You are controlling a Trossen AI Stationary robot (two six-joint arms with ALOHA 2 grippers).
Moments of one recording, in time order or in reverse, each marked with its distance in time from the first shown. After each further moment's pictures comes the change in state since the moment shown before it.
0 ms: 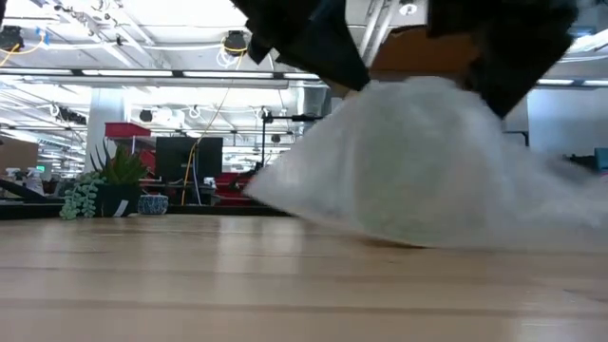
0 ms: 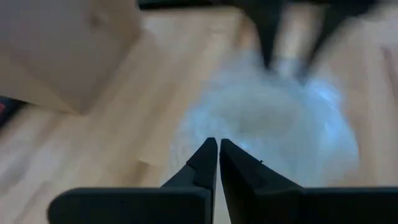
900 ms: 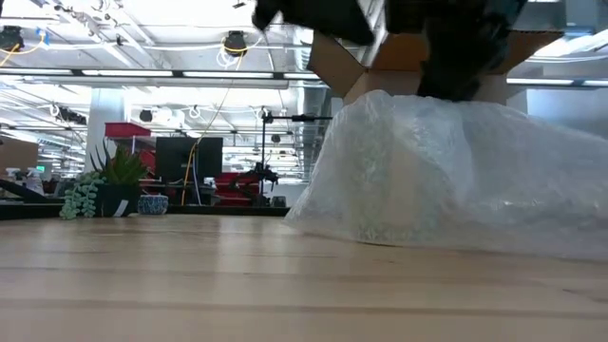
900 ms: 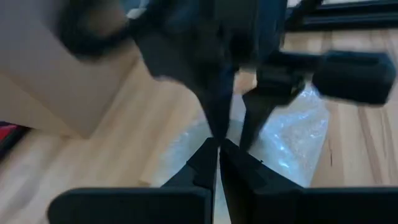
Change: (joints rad) left arm -0.017 -0.057 0.039 -0.024 -0.002 0.062; right arm -0.127 0.064 0.009 0.154 -0.027 -0.163
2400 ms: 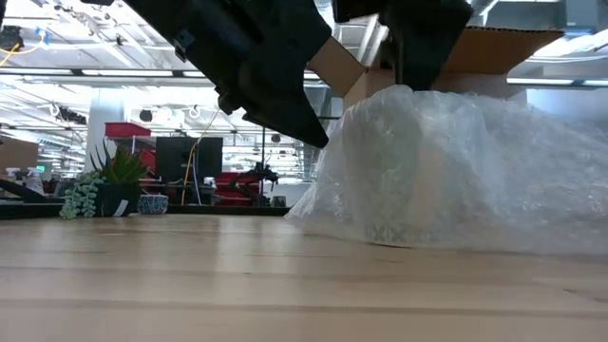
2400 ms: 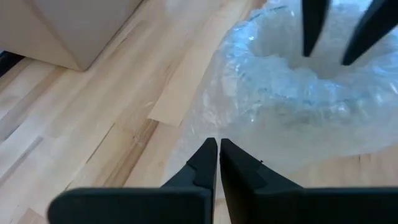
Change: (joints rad) left arm 0.054 0.004 -0.307 0.213 0.034 -0.126; right arm -0.016 0.280 0.541 -0.512 -0.104 -0.158
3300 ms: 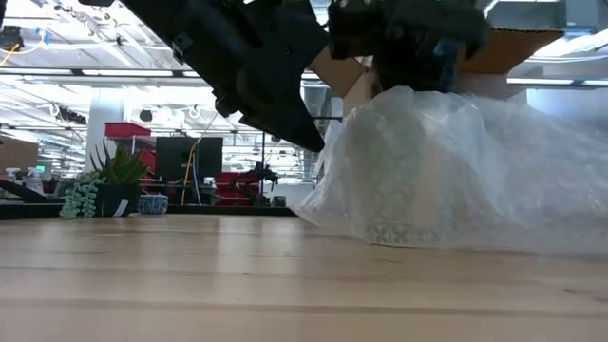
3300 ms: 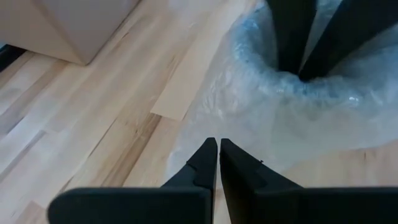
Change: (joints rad) left arm -0.003 0.000 0.001 -0.023 0.000 -0.021; right arm -0.007 -0.050 -0.248 0.288 0.056 -0.043
